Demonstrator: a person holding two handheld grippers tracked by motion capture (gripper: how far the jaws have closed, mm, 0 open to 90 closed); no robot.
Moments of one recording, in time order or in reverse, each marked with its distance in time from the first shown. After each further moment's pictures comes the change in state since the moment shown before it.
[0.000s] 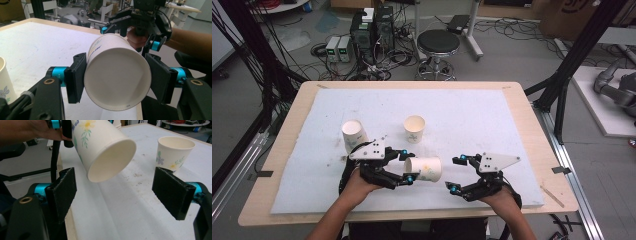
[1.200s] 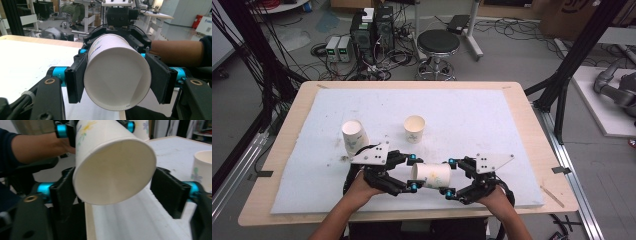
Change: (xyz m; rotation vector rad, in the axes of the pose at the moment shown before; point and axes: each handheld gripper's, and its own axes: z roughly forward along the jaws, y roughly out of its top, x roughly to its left) left arm -0.013 0.007 0.009 -0.082 -0.139 0.056; right arm 0.001 0.001 0.016 -0.106 0.214 0.012
